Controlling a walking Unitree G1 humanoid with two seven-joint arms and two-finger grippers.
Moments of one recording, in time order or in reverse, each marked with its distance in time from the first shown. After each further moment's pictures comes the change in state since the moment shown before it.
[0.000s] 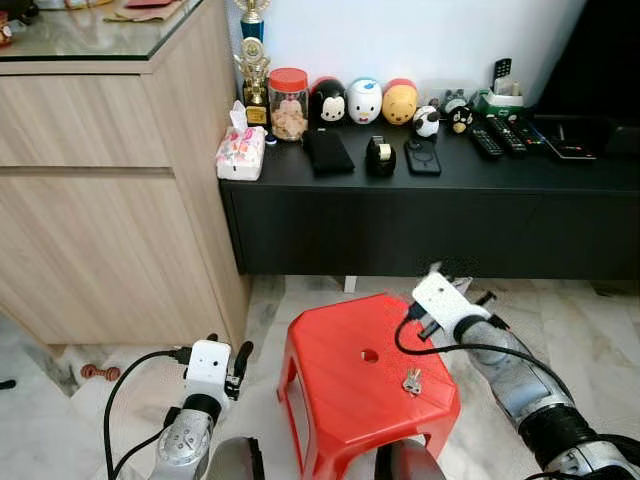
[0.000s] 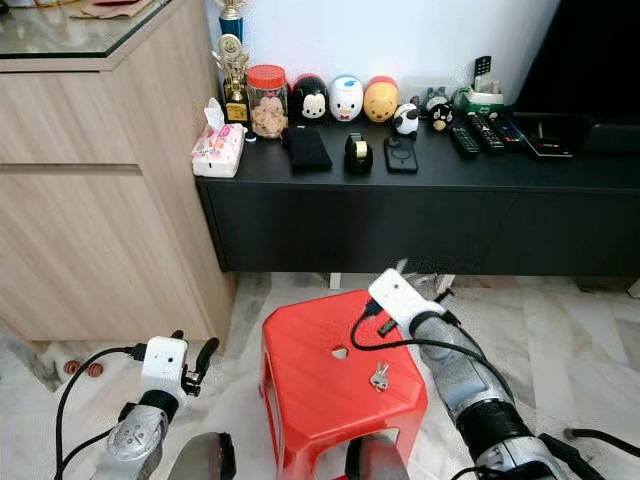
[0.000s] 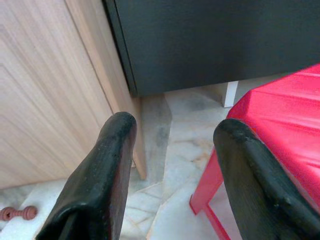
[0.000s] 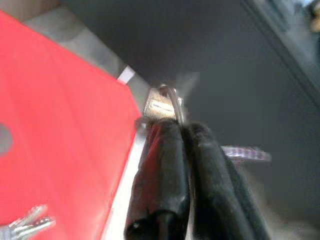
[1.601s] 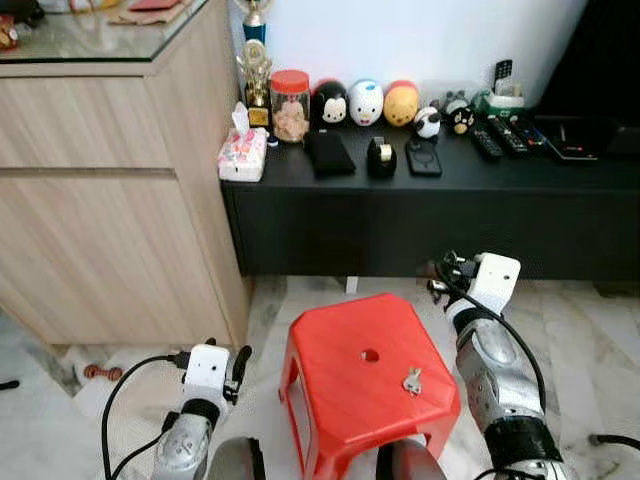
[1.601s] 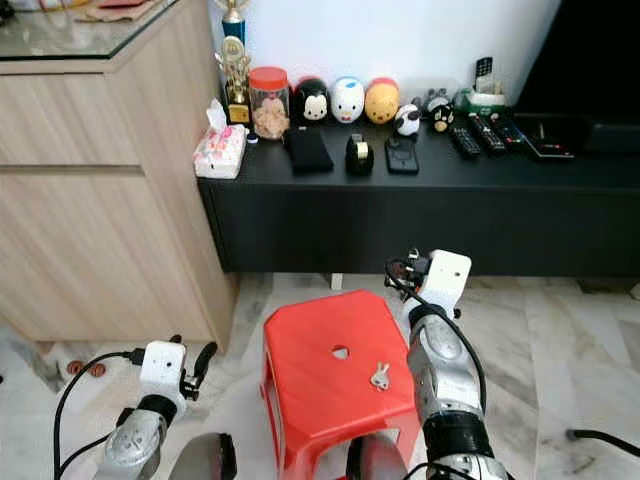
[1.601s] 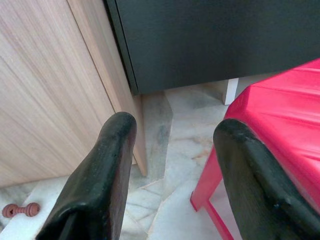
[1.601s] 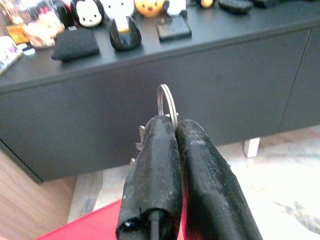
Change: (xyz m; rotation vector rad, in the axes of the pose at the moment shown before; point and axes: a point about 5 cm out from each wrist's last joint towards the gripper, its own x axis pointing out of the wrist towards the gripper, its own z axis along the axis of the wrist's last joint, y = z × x) left arm -0.003 -0.001 -0.003 0.001 0.009 0.000; right arm -0.010 0.013 0.029 0.597 -0.337 -0.136
